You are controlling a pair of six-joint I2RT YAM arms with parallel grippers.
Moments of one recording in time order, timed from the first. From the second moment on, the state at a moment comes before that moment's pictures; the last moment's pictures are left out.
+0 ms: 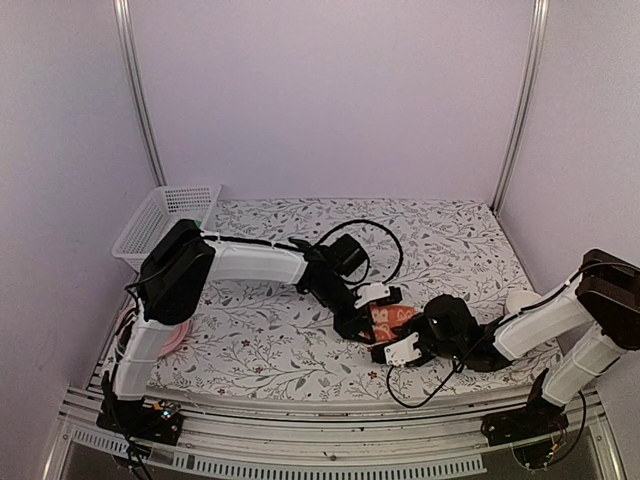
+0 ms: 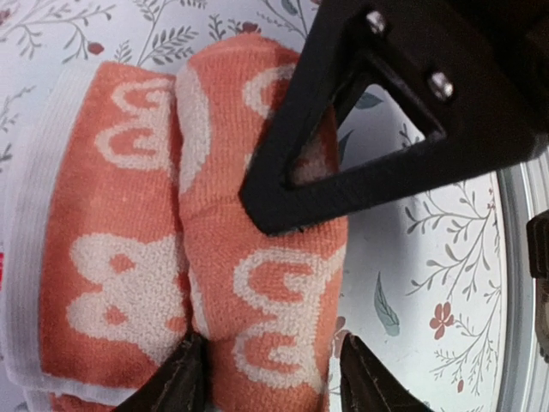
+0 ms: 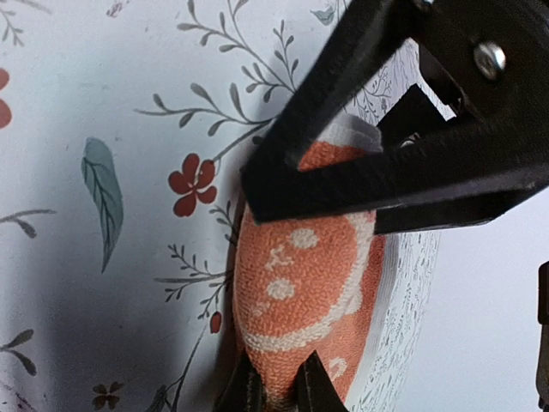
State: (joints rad) left arm -0.94 2.34 1.77 -0.55 0.52 0.44; right arm 0.92 1.54 0.37 0.52 0.19 -1.21
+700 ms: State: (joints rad) left arm -0.95 1.78 0.92 0.15 0.08 0.46; right arm 0.66 1.81 1.05 -0.39 -0.33 -1.07
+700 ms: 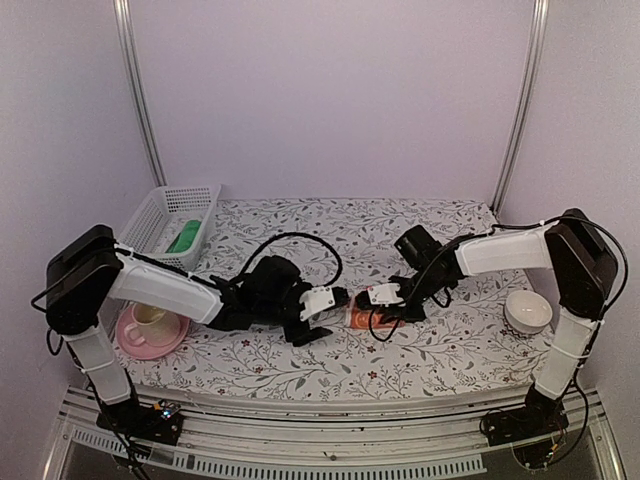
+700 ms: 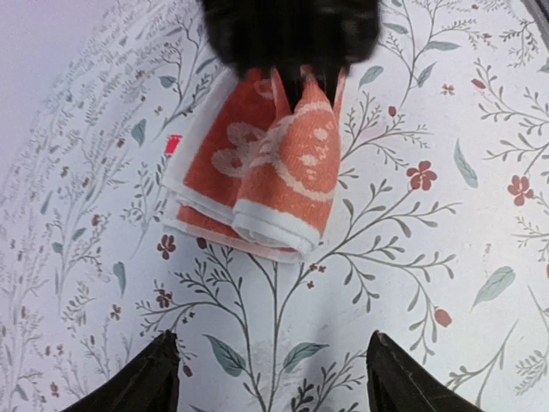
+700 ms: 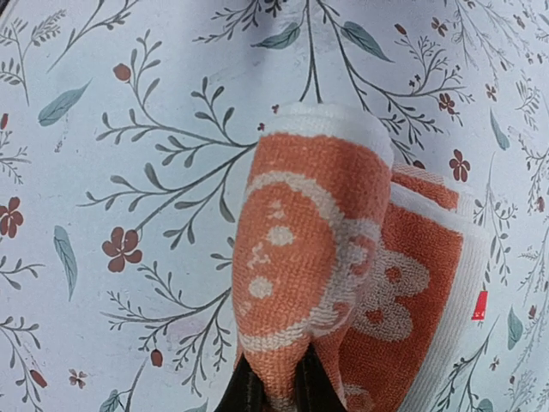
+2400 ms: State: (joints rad) left arm -1.14 2.07 1.15 0.20 -0.12 0.59; right arm 0.53 1.93 1.34 -0.92 -0.59 -1.05
